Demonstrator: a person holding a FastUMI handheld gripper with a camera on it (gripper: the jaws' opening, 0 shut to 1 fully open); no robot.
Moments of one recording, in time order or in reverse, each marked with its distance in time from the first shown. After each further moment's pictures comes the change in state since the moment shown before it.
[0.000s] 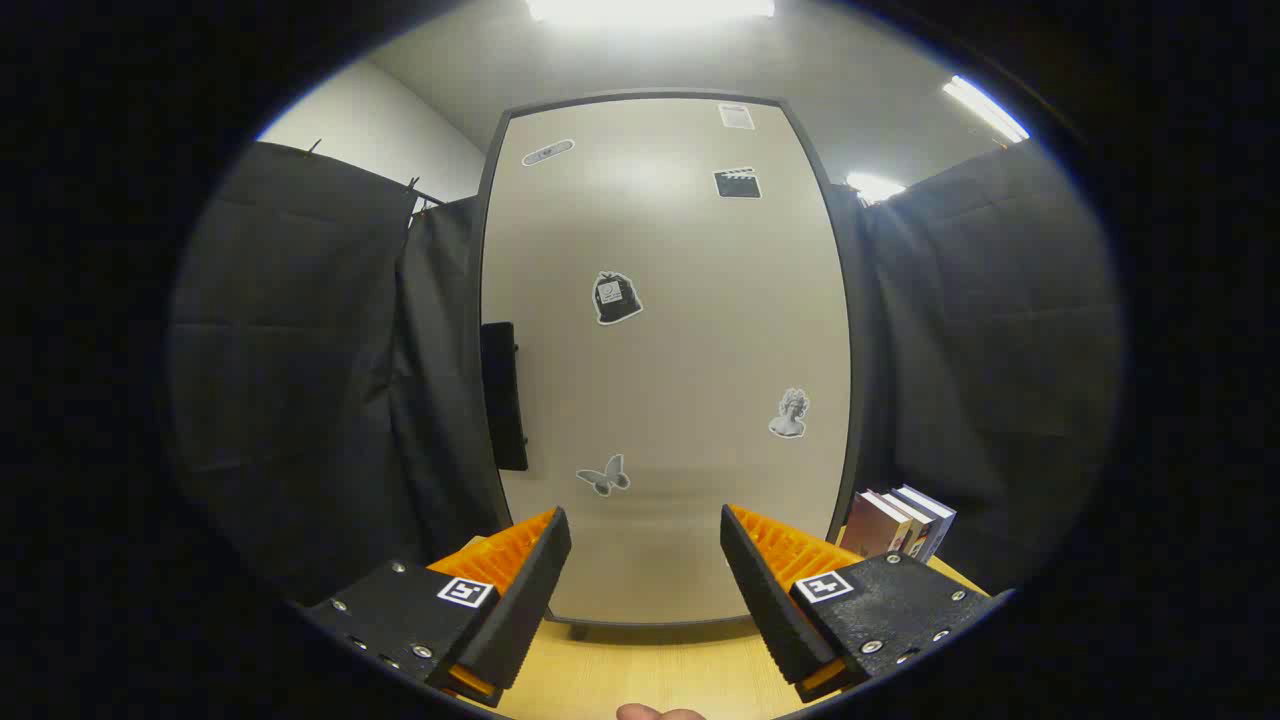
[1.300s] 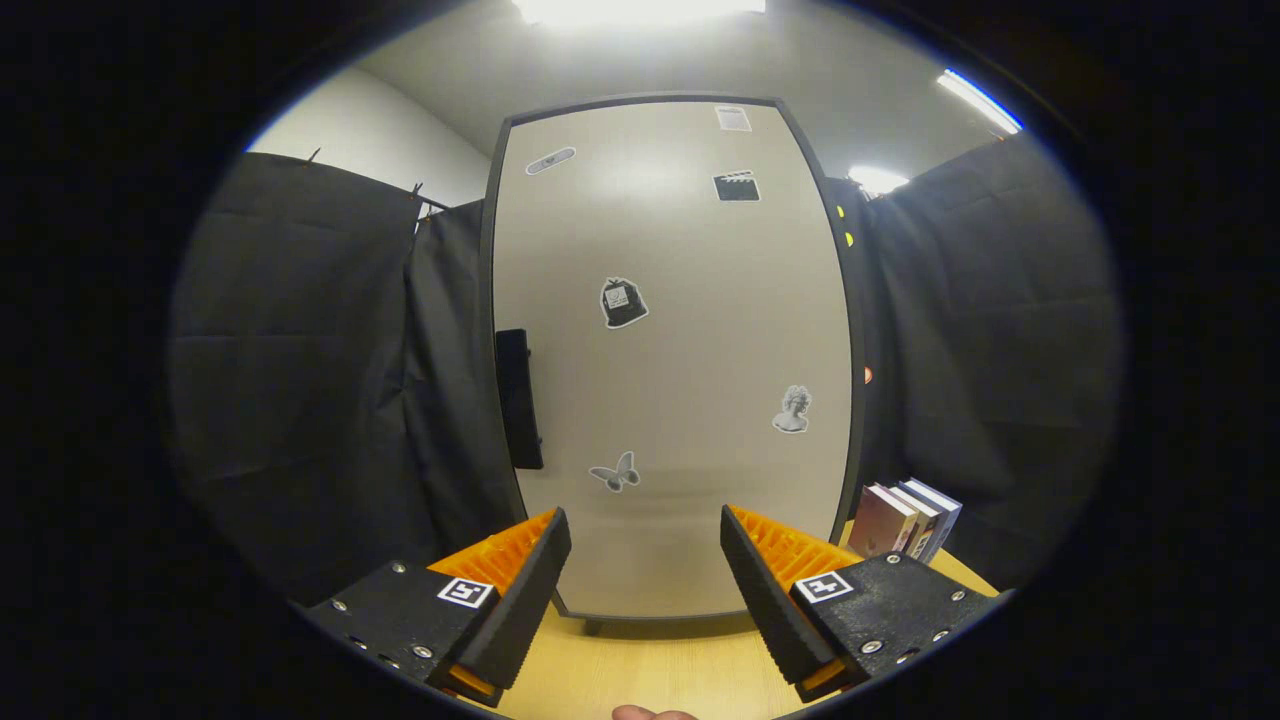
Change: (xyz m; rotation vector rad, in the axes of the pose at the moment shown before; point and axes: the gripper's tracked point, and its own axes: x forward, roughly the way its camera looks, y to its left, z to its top) arm -0.012 0.008 0.008 0.024 0.008 0.030
